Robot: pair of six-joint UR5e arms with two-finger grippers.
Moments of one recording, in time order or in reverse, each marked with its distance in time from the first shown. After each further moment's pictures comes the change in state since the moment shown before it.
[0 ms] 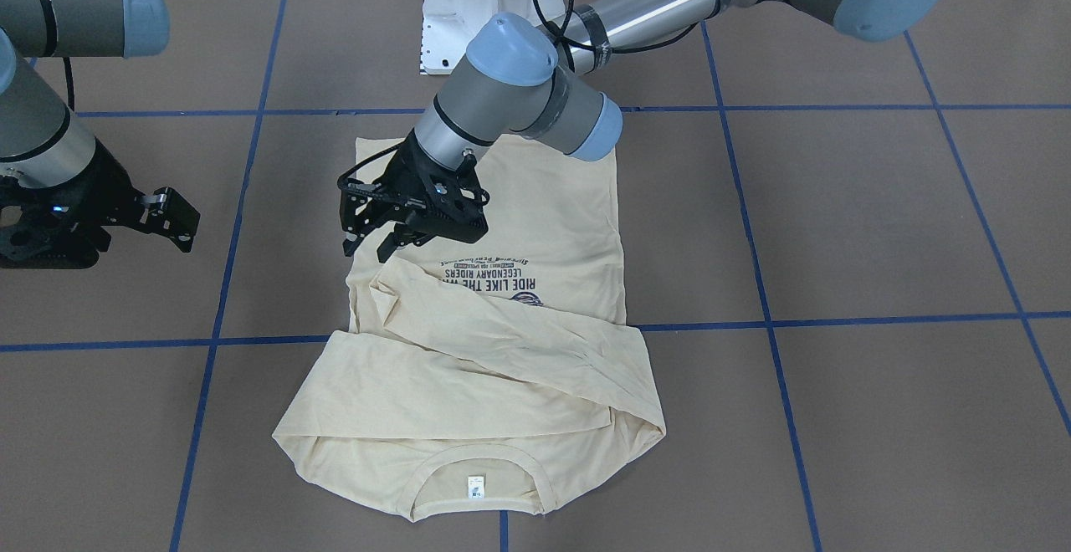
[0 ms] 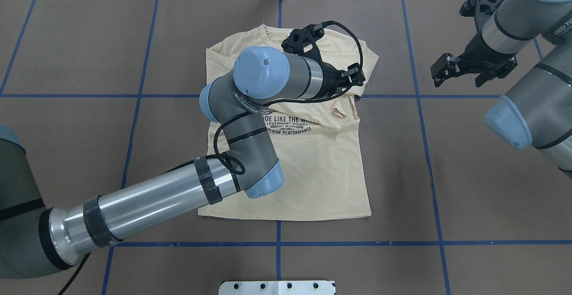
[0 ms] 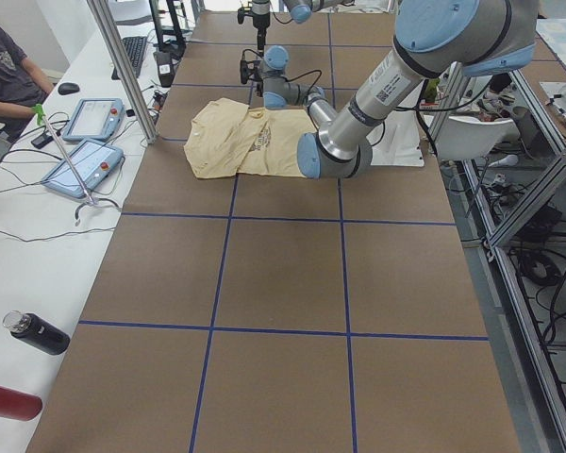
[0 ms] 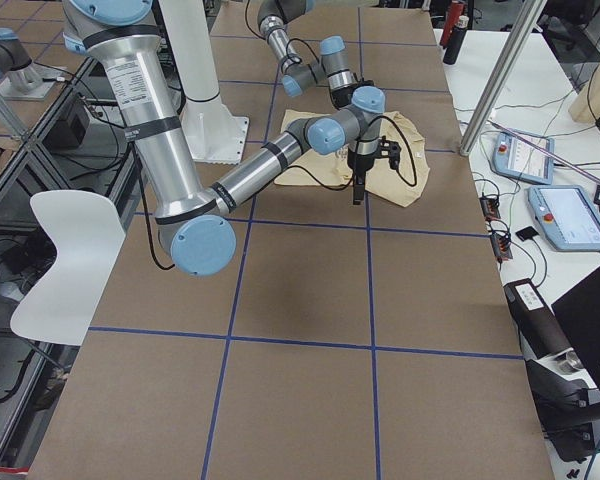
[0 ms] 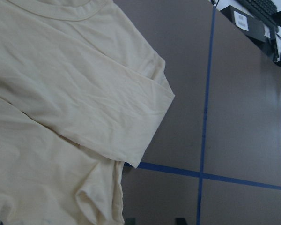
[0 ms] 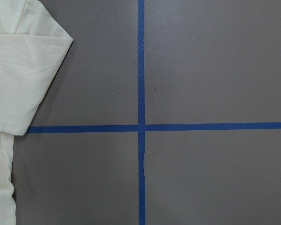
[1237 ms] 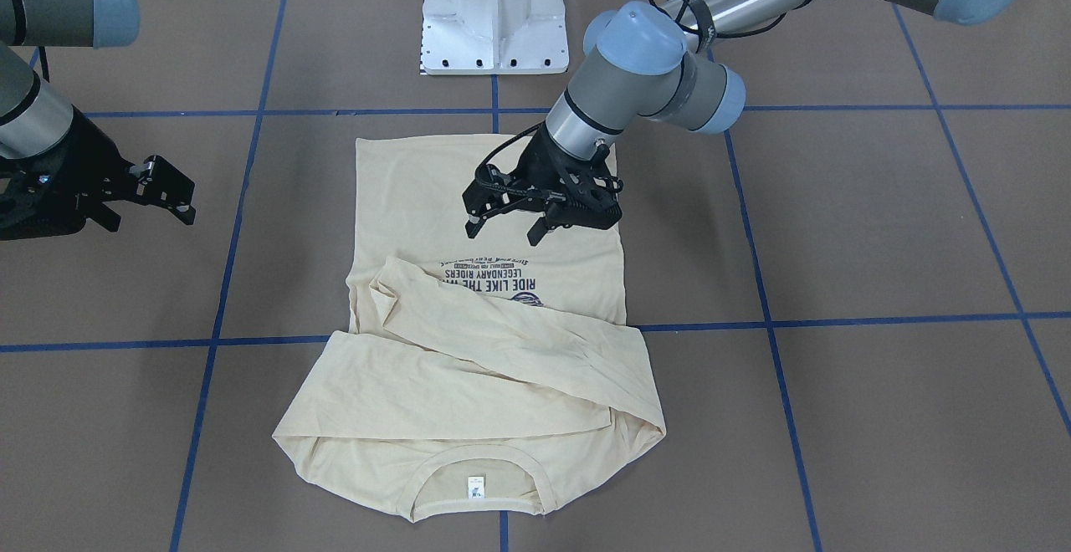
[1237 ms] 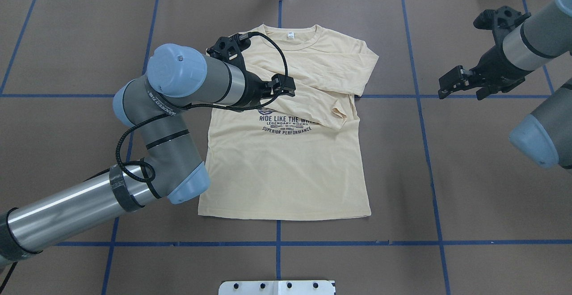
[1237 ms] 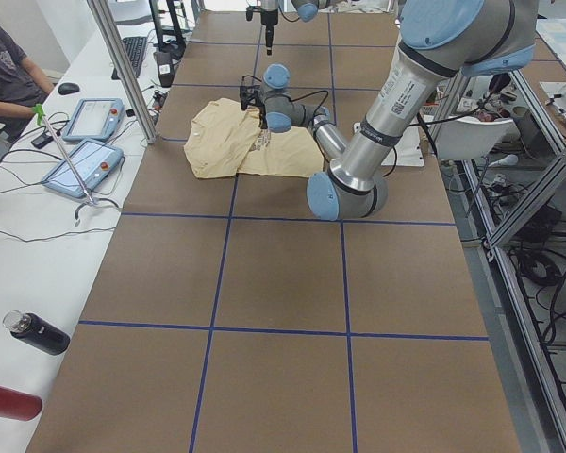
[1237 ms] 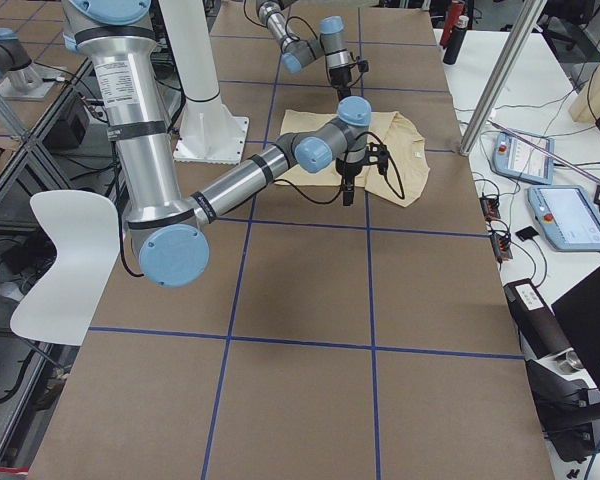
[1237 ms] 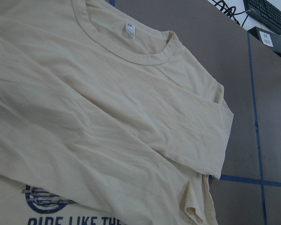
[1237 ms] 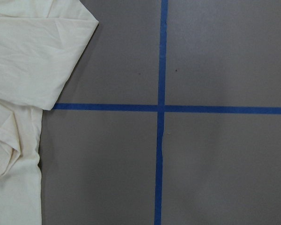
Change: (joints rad) left arm -0.072 0.310 -0.406 0.372 -0.151 0.060; right arm 0.010 -0.141 0.076 0.169 0.126 0.031
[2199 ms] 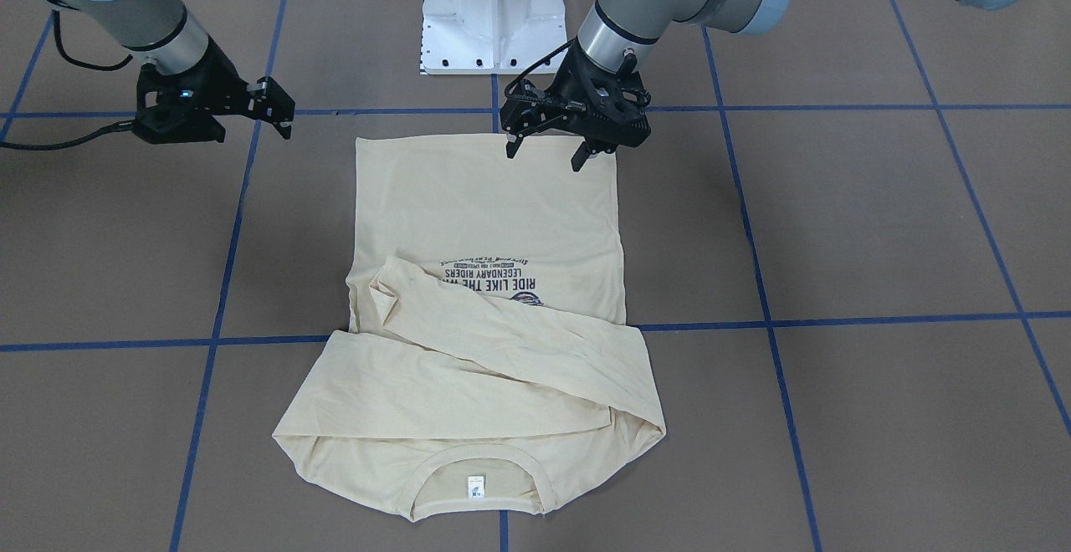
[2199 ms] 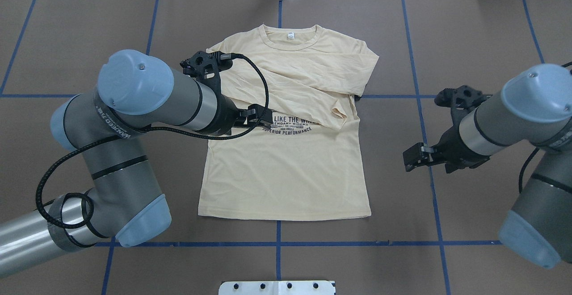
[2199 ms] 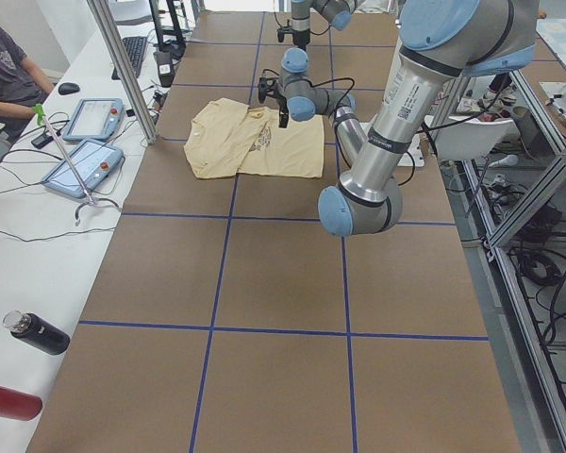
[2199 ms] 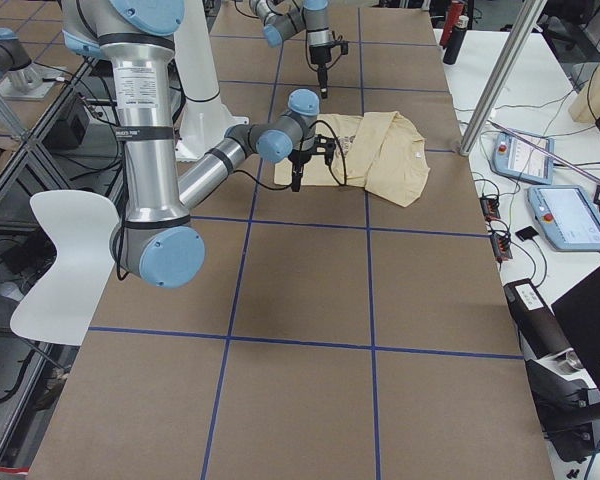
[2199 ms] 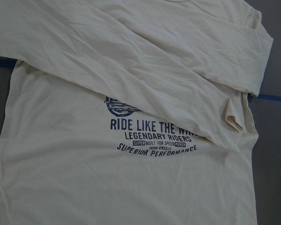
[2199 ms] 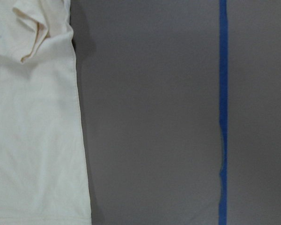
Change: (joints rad) left arm 0.033 0.123 -0.294 0.267 -0.027 0.147; right arm -0.375 -0.105 0.180 0.052 -0.159 0.348
